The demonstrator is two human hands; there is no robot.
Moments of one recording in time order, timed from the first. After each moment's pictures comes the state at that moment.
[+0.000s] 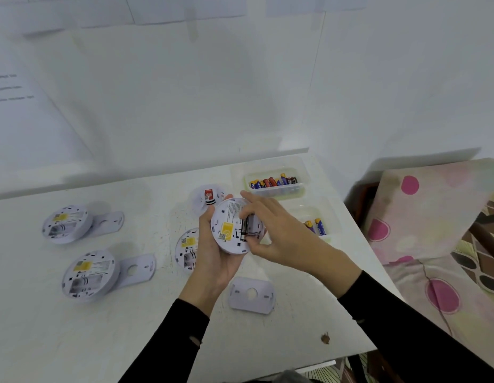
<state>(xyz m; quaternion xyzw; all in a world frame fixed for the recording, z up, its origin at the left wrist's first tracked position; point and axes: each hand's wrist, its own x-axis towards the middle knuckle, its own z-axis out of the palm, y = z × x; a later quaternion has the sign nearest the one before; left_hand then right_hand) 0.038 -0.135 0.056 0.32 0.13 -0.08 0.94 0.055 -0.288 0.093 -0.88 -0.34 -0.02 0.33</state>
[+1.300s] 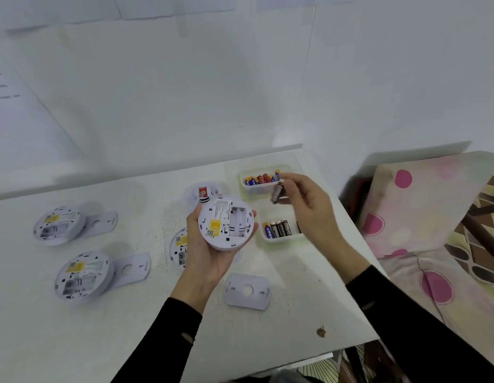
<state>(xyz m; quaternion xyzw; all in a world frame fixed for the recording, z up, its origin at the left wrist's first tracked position) 0.039 -0.131 0.051 0.27 0.12 -0.11 0.95 0.072 -0.314 0.085 -0.73 -0.07 -0.11 0.67</state>
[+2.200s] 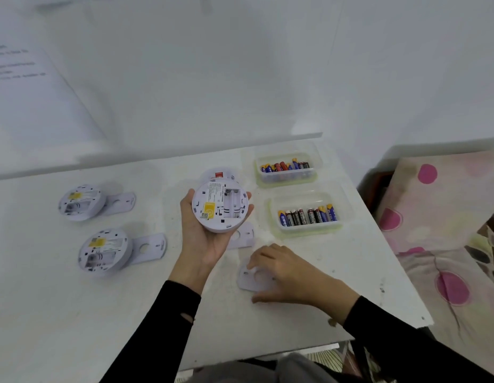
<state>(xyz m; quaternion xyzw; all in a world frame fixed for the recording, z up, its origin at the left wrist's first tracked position) 0.036 -0.102 0.052 0.25 0.13 -0.06 0.96 0.015 -0.291 -0.004 -0.88 -0.40 0.11 0.21</state>
